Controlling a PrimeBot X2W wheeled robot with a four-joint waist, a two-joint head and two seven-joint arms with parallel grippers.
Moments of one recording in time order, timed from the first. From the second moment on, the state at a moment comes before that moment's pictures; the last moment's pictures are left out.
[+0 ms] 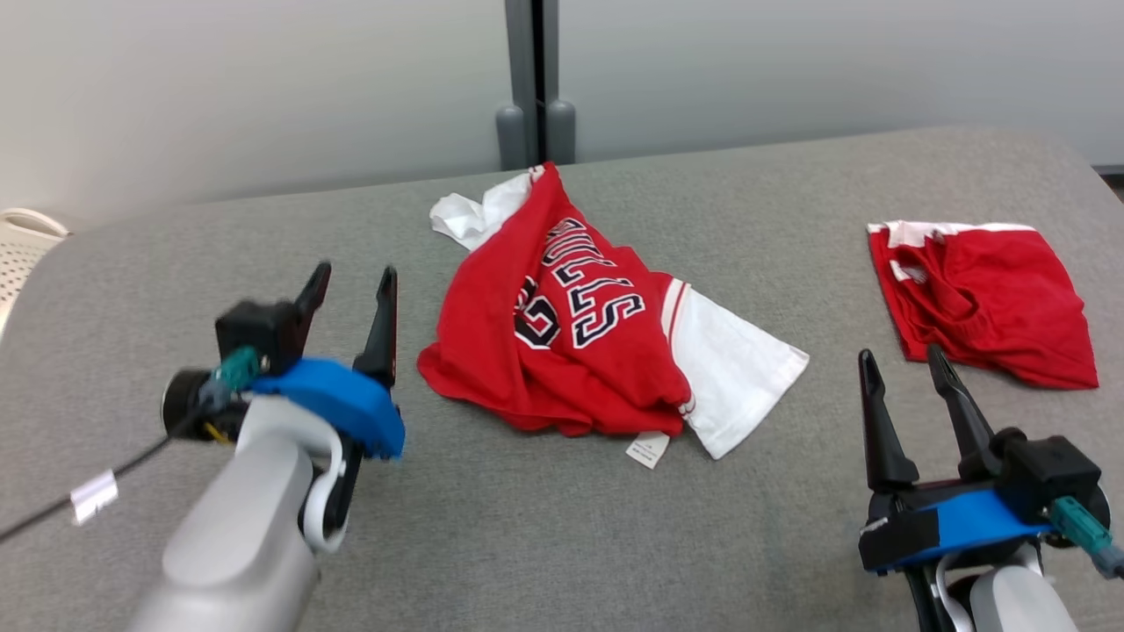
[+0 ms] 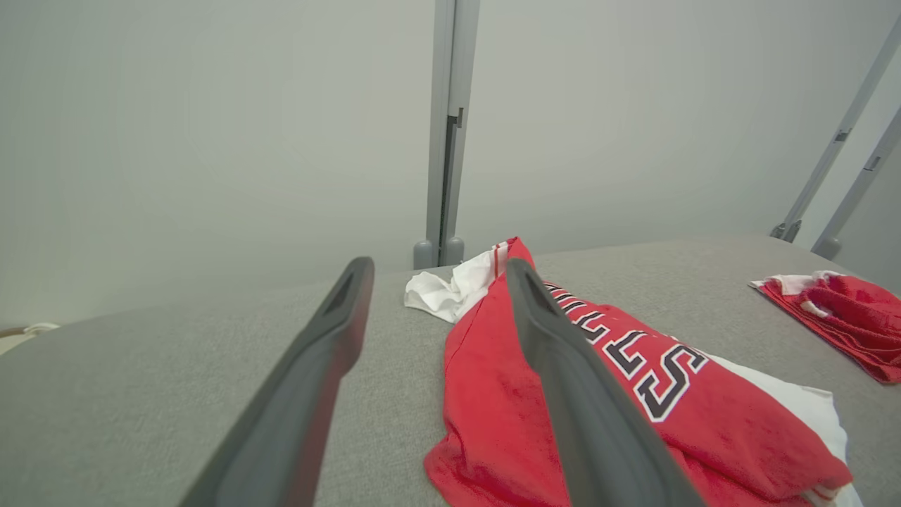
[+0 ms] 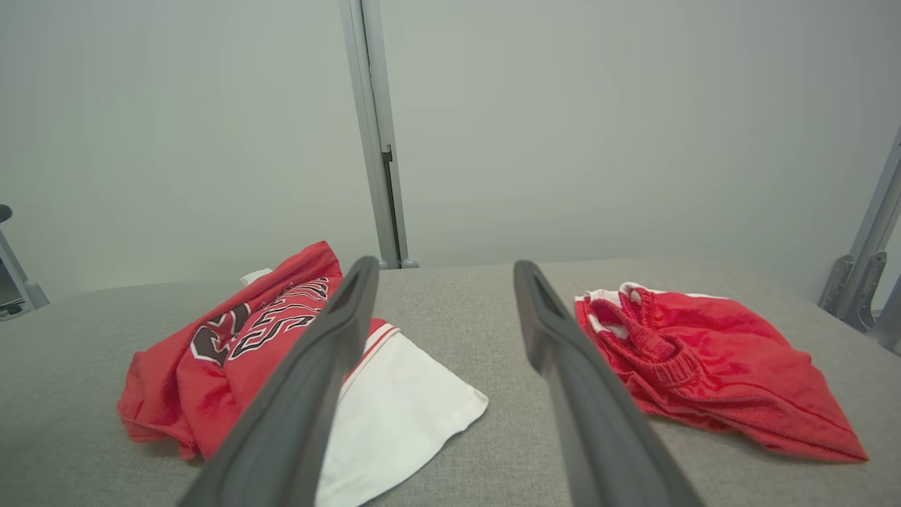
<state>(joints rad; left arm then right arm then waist) -0.65 0.25 -0.60 0.75 -0.64 -0.01 -0.26 -0.17 -0.05 -0.03 0.20 0.13 0.13 -0.25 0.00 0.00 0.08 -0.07</state>
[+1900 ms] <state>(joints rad) -0.13 0.15 -0.33 0.30 -0.43 0.07 -0.26 -0.40 -0.07 -0.20 0.61 -0.11 0.13 -0.07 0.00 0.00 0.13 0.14</state>
